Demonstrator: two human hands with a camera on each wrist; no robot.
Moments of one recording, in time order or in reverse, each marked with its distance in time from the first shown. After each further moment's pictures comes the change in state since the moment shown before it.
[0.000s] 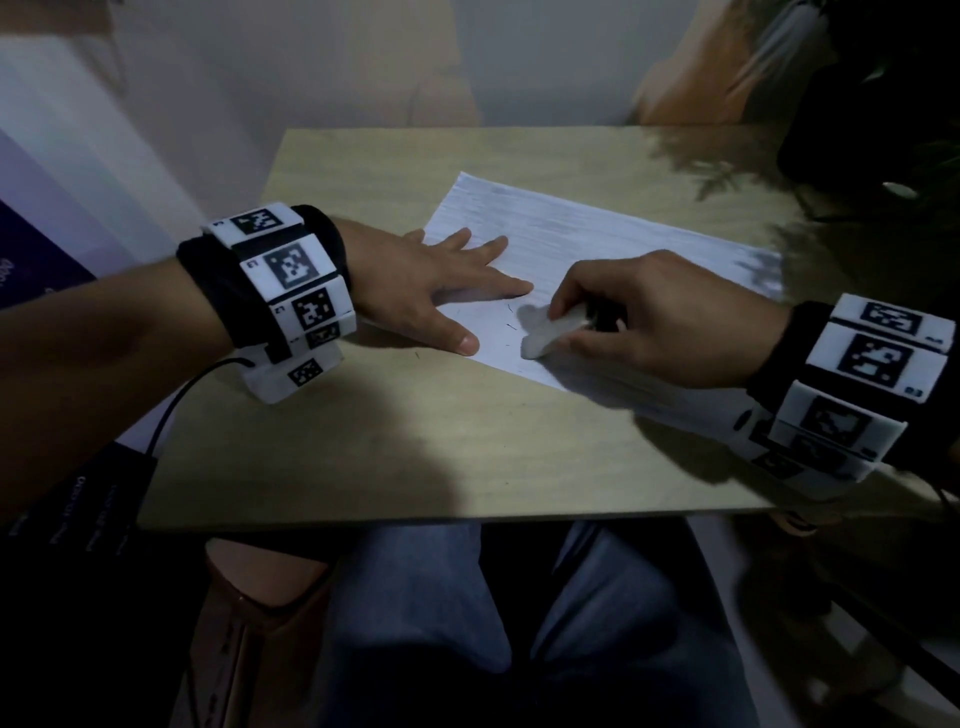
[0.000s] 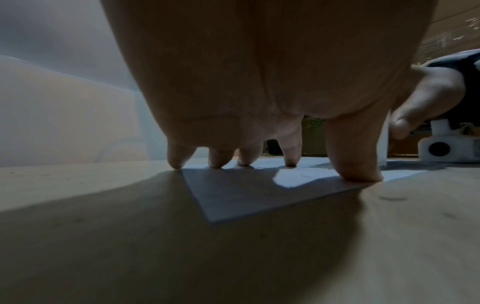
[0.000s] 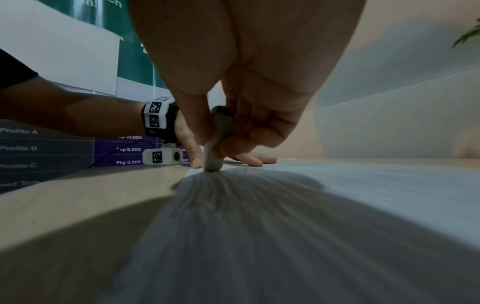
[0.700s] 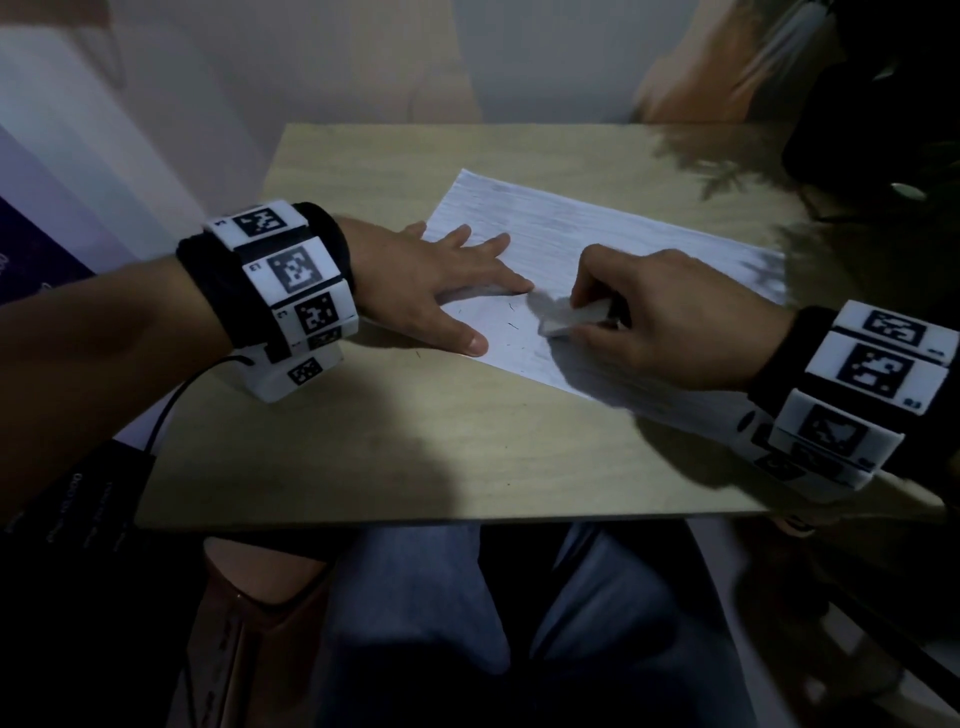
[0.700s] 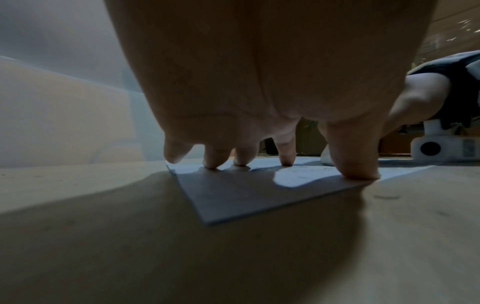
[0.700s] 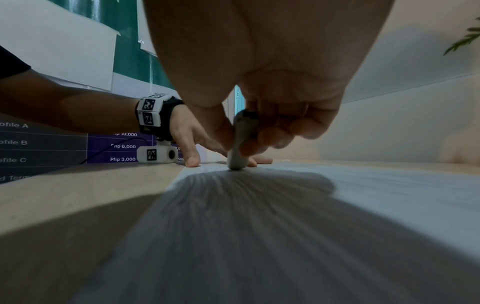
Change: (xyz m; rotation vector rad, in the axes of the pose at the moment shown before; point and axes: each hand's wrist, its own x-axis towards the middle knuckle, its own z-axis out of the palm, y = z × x) left_hand 0.004 -0.001 0.002 0.039 0.034 -0.009; right_hand -0.002 0.004 0.006 -0.095 0.049 0.055
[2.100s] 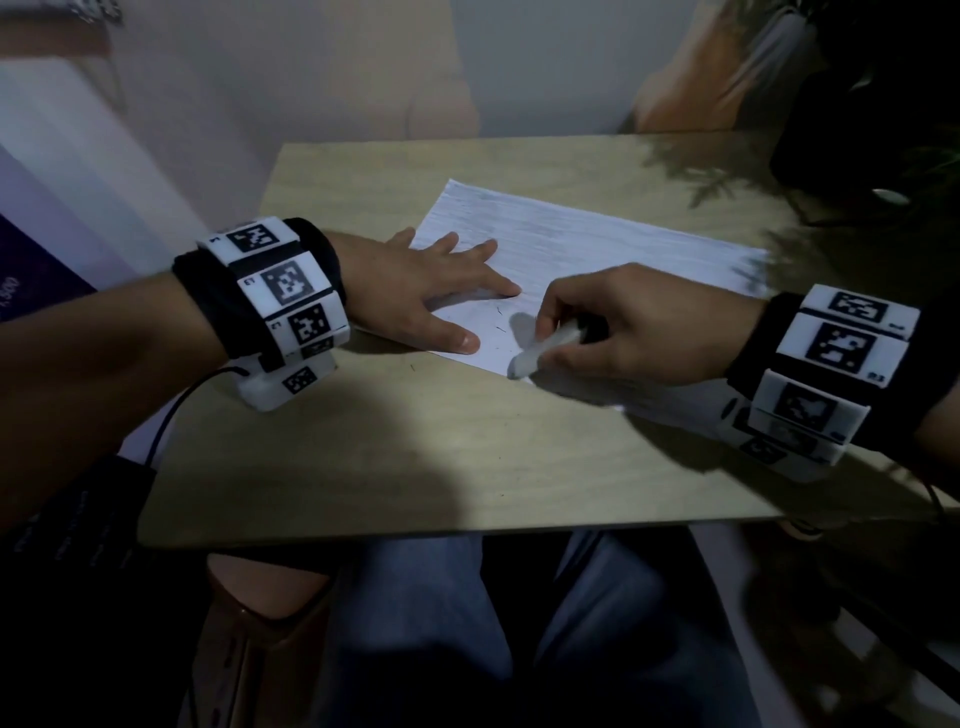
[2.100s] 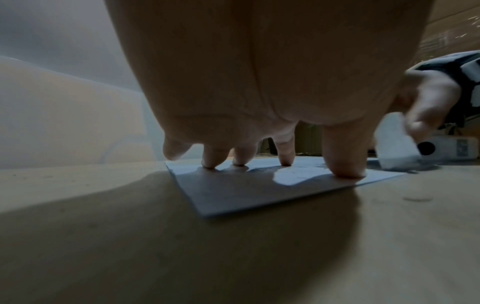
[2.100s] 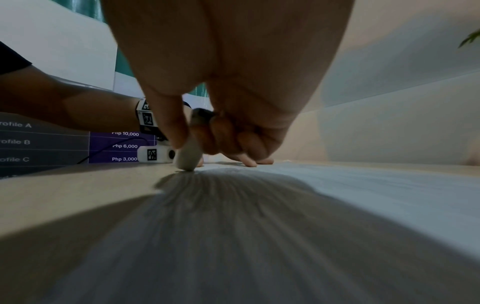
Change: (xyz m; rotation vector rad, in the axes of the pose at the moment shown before) left_hand 0.001 -0.006 -0.002 -0.033 0.035 -0.018; right_hand 0.013 -0.002 -0.004 0.137 -0.164 -0.048
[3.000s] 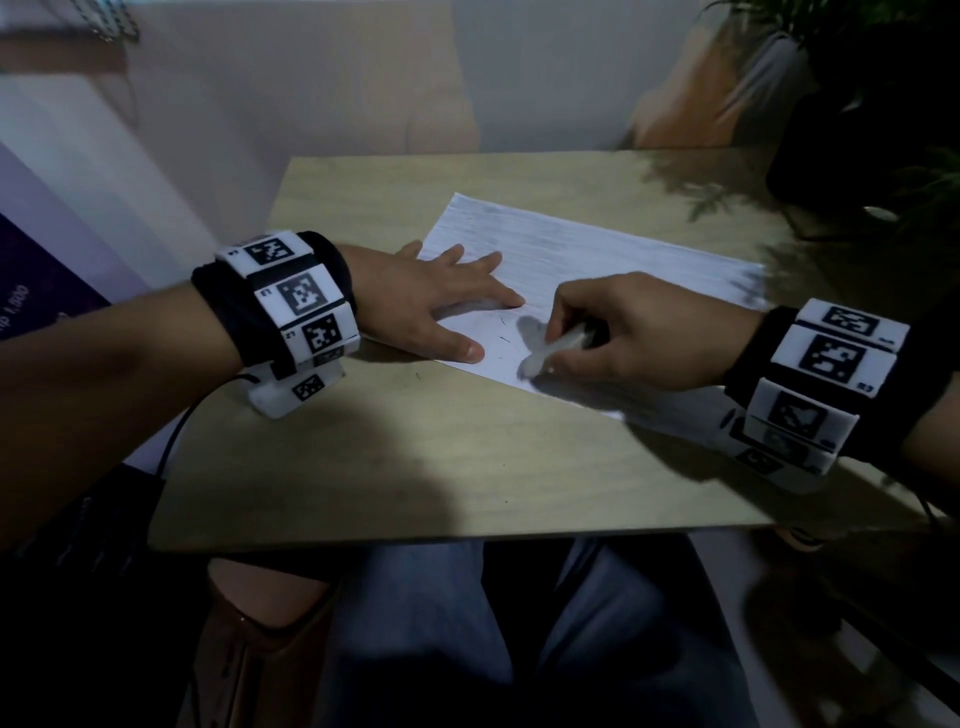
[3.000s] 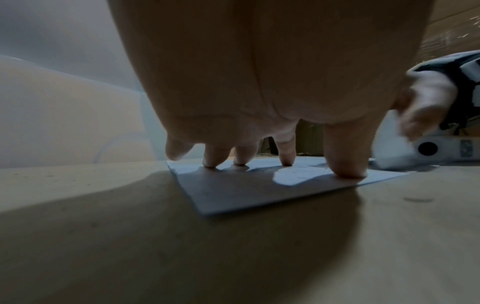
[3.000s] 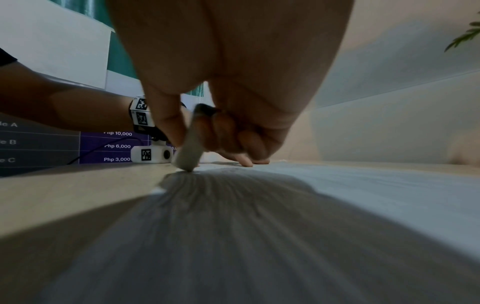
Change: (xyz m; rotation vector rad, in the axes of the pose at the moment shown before) left_hand 0.000 0.001 0.002 -0.001 0.022 0.005; right_hand 0.001 0.000 0.001 0.029 0.039 0.028
